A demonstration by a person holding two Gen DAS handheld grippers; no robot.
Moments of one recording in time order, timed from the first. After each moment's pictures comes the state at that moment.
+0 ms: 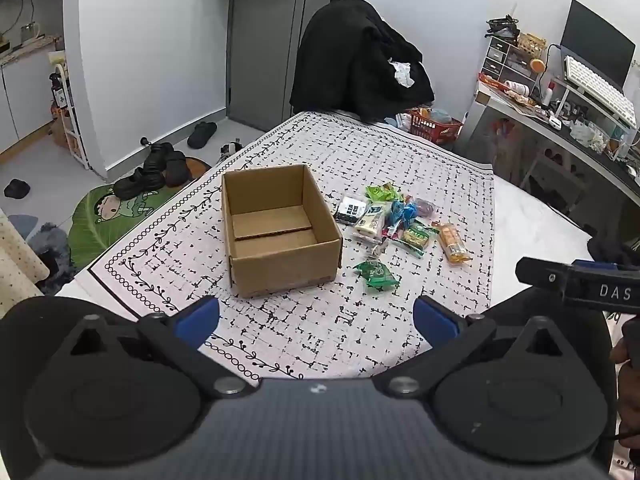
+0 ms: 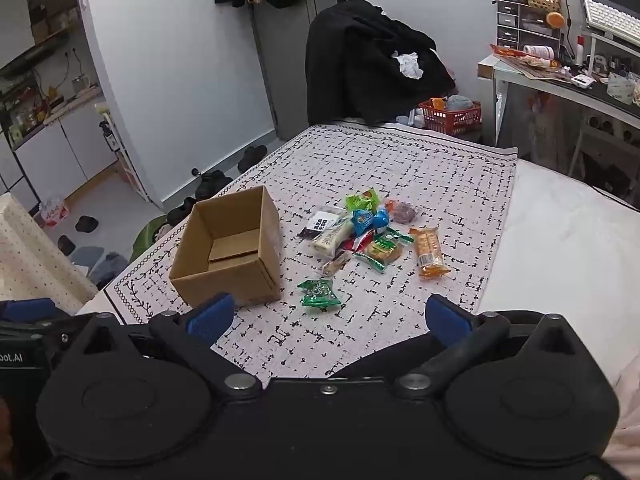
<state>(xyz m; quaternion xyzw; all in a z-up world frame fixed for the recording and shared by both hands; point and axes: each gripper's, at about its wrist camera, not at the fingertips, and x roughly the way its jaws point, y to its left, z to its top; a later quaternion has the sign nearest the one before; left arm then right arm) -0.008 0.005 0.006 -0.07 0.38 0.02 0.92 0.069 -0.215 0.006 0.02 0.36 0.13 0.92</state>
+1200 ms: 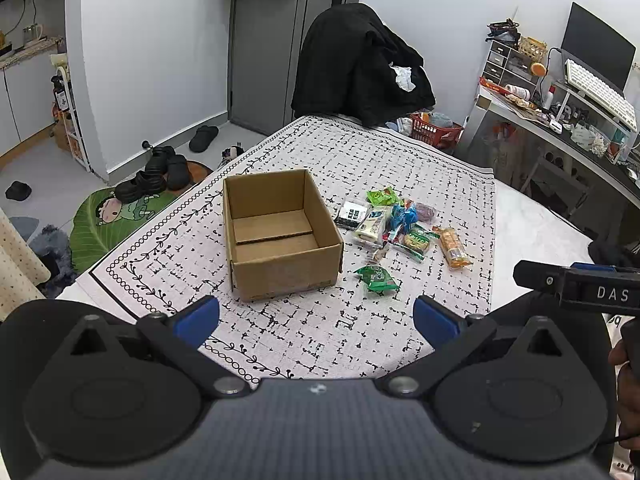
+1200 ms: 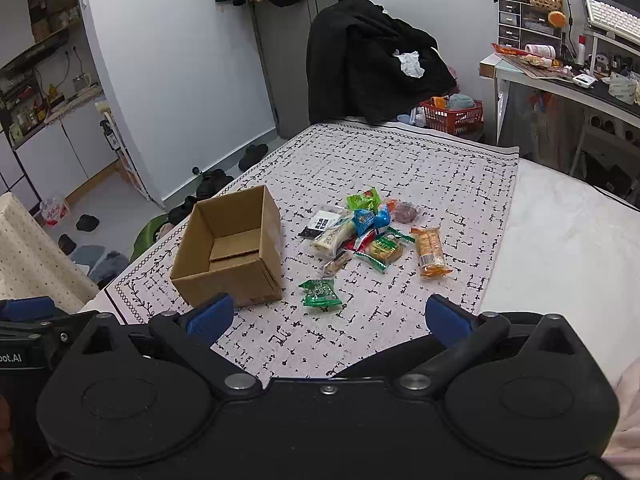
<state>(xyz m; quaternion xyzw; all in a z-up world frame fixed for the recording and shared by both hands) -0.007 0.006 0.011 -0.07 0.37 0.02 0.92 0.071 -0.216 0.007 0.02 0.36 0.14 0.92</state>
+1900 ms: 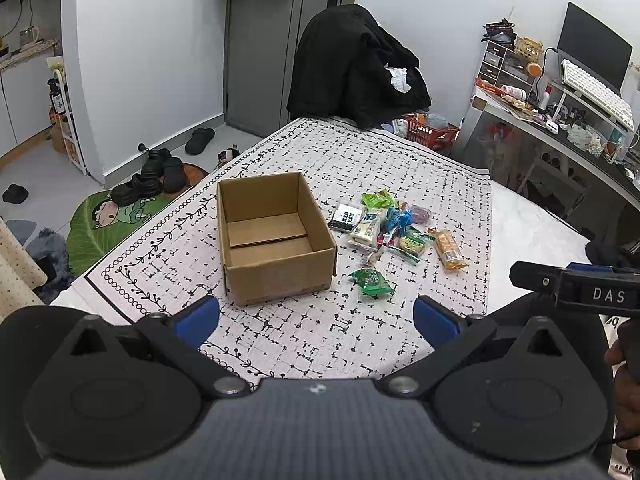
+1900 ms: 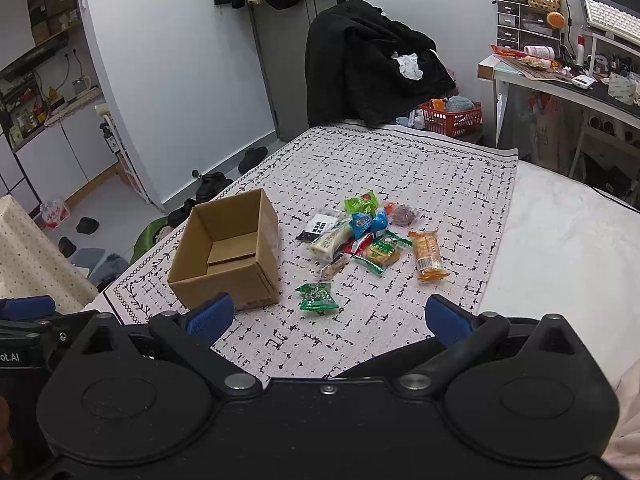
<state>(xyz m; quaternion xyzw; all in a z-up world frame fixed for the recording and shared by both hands) -0.003 -0.001 0.010 -0.07 0.37 0.02 0.93 0.074 -0.222 0.006 0.03 0.36 0.14 0.92</state>
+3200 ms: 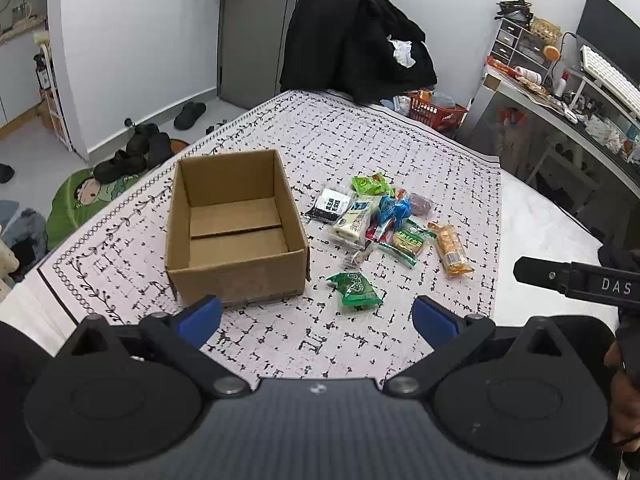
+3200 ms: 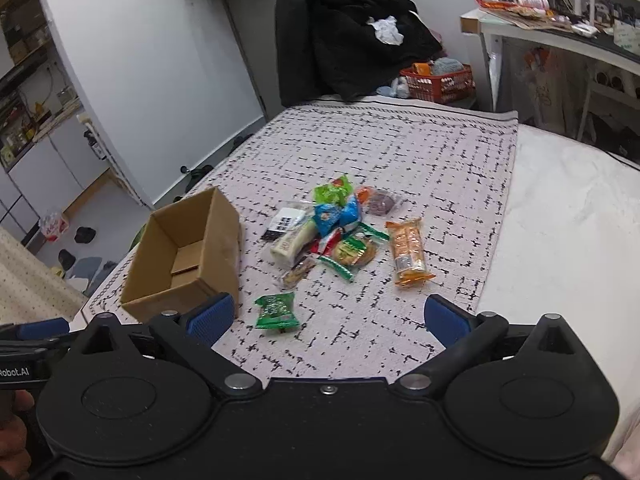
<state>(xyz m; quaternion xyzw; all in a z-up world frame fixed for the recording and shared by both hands) 0.077 -0.033 -0.037 -0.09 0.40 0.02 0.91 0.157 -0.271 -0.044 0.07 0.40 0.14 0.90</state>
